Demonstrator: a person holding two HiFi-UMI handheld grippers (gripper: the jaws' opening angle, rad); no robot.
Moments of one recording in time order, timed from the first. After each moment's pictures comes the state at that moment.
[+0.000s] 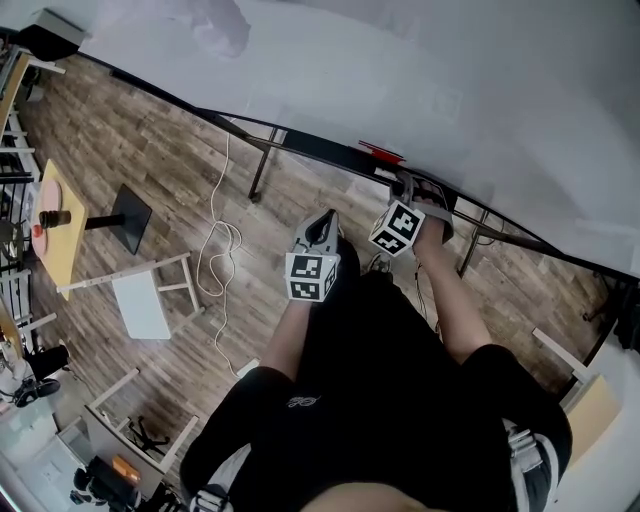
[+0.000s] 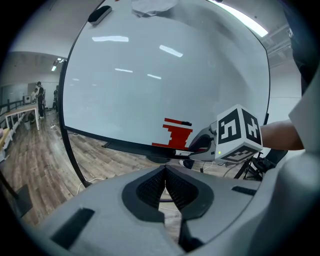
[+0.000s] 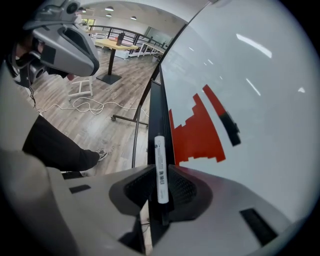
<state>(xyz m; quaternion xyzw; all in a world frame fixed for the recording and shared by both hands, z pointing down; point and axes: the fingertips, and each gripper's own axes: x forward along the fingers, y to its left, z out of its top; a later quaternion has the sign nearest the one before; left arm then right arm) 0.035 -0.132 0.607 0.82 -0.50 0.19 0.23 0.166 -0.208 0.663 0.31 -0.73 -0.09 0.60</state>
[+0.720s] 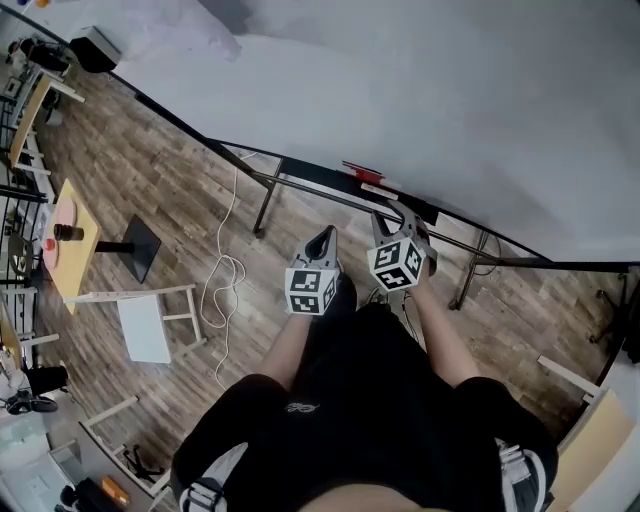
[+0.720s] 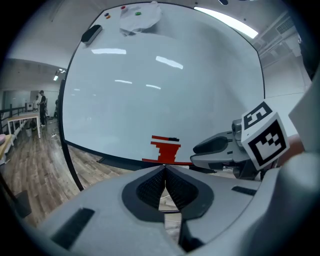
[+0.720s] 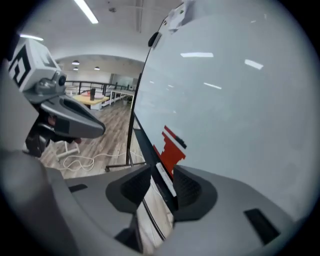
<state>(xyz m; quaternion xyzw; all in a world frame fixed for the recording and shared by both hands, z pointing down) 0.068 -0.116 0.559 0.82 -0.51 0.16 0.18 0.171 -0.163 0.572 0.44 -0.83 0.00 0.35</state>
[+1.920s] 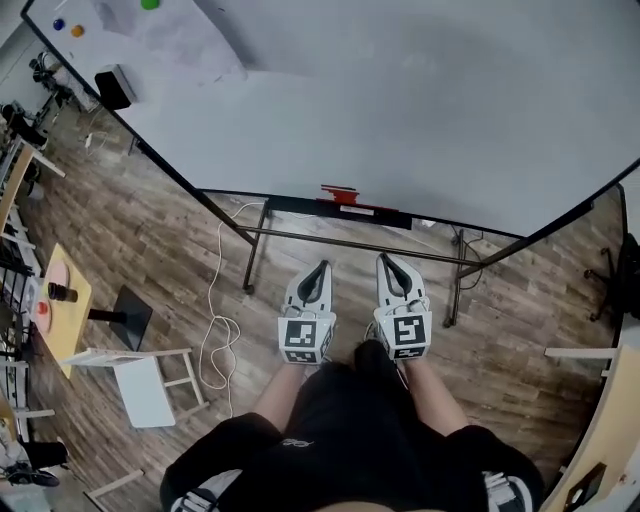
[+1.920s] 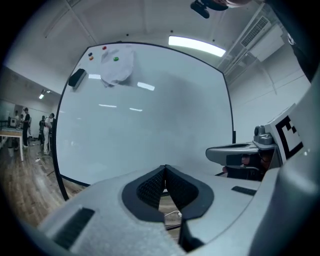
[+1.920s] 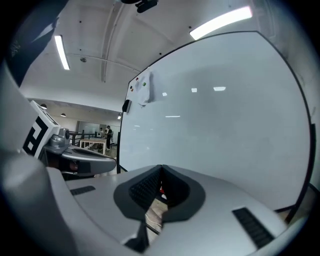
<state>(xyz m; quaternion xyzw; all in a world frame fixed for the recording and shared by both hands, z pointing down) 0.075 -0.021 0.437 0.88 -0.46 0.08 0.05 0.187 -0.010 0.422 0.61 -0.79 0.02 0.05</state>
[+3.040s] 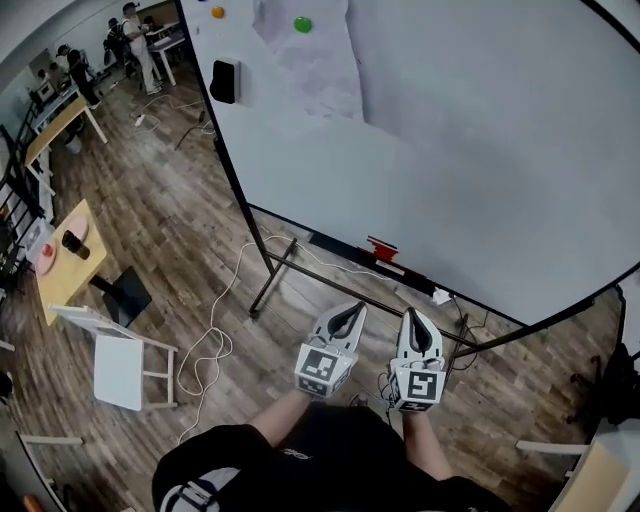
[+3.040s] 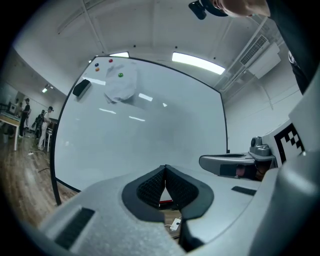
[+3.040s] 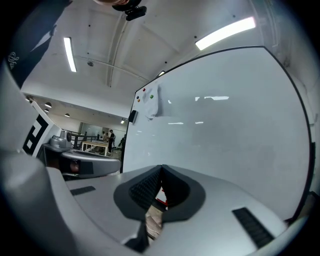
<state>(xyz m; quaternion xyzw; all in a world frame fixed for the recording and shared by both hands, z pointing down) 0.064 0.010 0.378 0.89 -0.45 0.00 0.05 0.160 0.017 0.365 0.60 -0.80 -0.02 0.04</state>
